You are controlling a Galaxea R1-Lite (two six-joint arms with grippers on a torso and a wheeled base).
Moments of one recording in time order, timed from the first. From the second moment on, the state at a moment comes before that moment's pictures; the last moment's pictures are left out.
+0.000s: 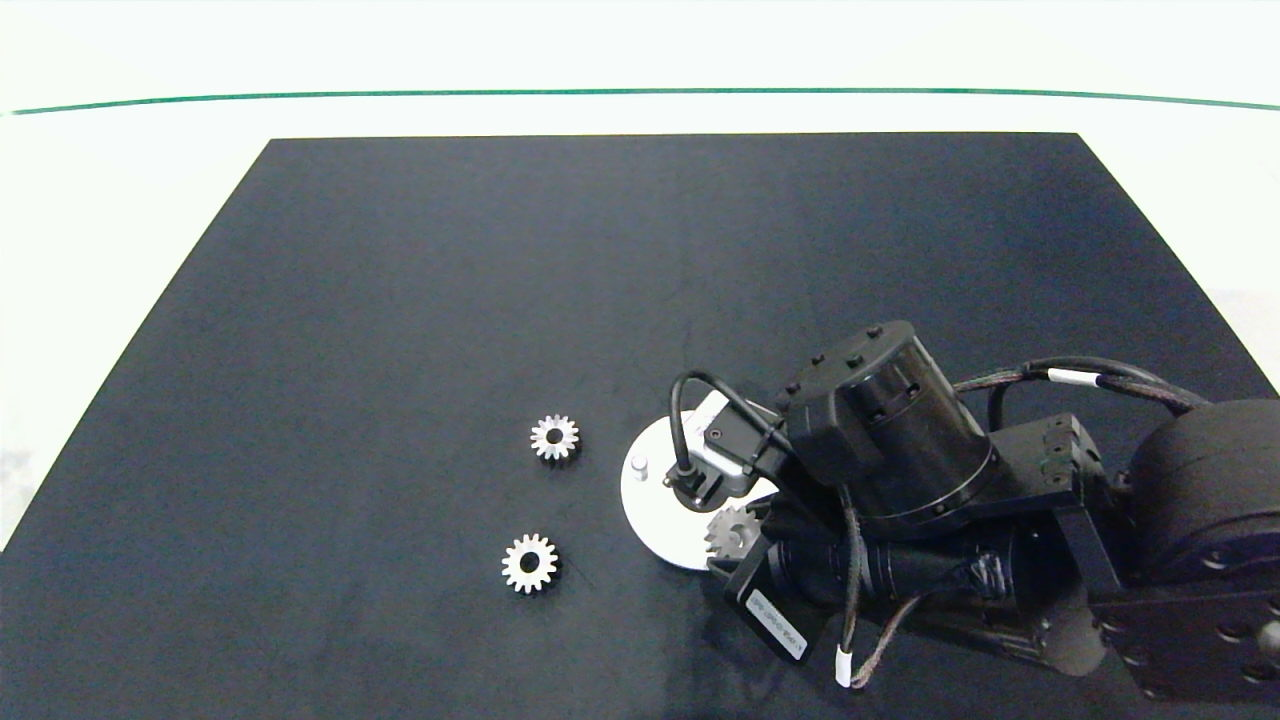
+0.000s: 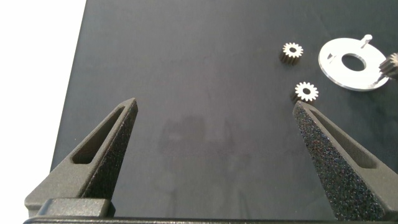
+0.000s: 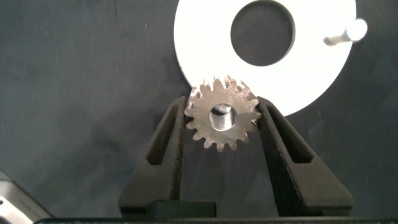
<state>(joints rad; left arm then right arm) -0.11 0.09 -0.50 0.34 0.00 0.08 0.92 1.74 -1.17 0.21 -0.29 -0.17</state>
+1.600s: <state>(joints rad) -0.11 0.10 -0.50 0.34 0.00 0.08 0.90 1.80 -1.19 0.20 -0.29 -0.17</state>
